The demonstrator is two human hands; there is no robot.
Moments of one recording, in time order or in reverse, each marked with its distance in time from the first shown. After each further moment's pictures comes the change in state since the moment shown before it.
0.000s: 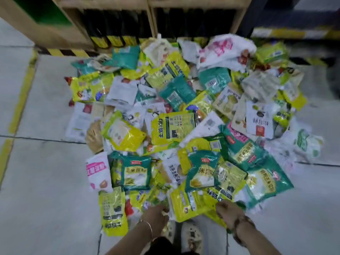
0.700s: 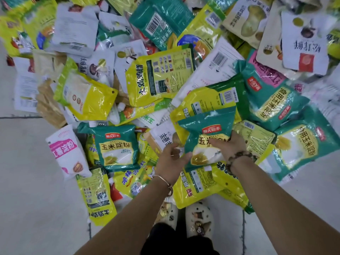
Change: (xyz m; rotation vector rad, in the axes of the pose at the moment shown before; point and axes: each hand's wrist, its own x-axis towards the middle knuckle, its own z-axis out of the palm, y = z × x) left_hand 0.138 0.046 0.036 -0.799 0.215 0.052; right_hand 0.145 -0.033 0.016 0.580 0.246 -0.098
